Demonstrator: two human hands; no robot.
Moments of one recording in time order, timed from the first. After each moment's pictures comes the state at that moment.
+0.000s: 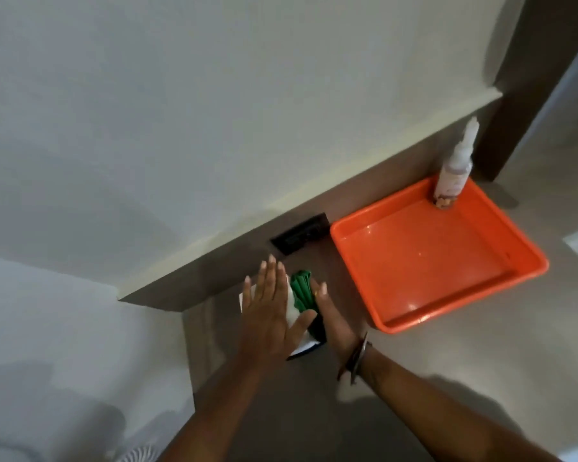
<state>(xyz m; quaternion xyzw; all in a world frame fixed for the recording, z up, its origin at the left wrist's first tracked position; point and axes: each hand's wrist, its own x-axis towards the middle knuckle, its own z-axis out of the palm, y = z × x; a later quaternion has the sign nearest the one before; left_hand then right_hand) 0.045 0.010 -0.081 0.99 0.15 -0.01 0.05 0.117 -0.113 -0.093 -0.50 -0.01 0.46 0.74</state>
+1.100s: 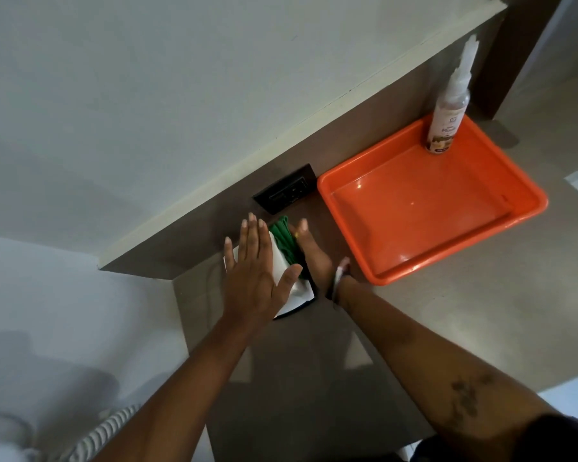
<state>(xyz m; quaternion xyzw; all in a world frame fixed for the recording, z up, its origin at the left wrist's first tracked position) 0.045 0.004 -0.073 0.99 0.17 -0.03 0.02 0.134 -0.108 -0.107 -0.55 -0.07 0.48 0.68</state>
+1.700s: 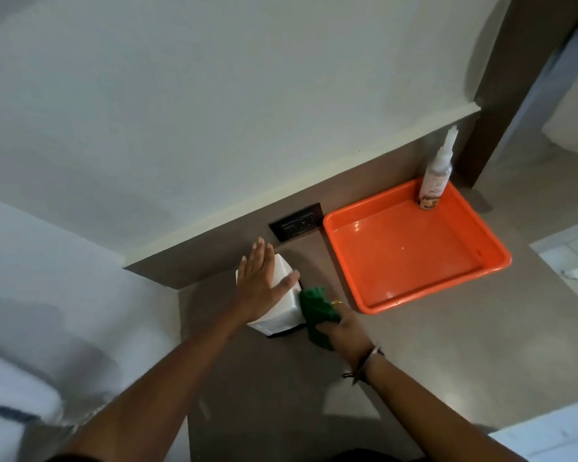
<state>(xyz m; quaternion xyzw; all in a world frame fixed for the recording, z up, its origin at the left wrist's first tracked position) 0.058 0.020 -0.064 0.95 0.24 -0.13 0.18 0.090 -0.179 -0.112 -0.68 -0.04 0.40 0.61</state>
